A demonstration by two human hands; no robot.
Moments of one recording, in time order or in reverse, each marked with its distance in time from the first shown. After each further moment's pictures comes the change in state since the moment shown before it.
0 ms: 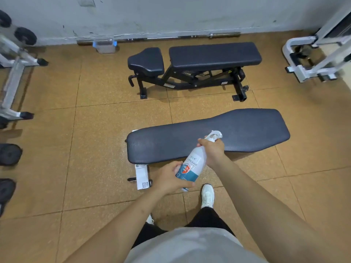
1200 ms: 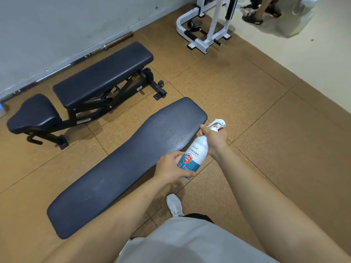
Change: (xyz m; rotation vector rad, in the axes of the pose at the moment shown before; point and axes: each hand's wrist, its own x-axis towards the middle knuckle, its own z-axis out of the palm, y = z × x) left_hand 0.139 0.271 0.304 0.493 -0.306 0.296; right_hand 0.119 -0.195 -0.371 0.469 0.390 -0.153
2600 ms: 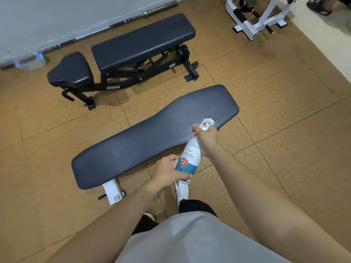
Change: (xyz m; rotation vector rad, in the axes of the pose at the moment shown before) left_hand -0.054 -0.092 -0.012 -0.249 0.083 -0.289; right_hand -0.029 0.097 0.079 -0.467 -0.224 0.096
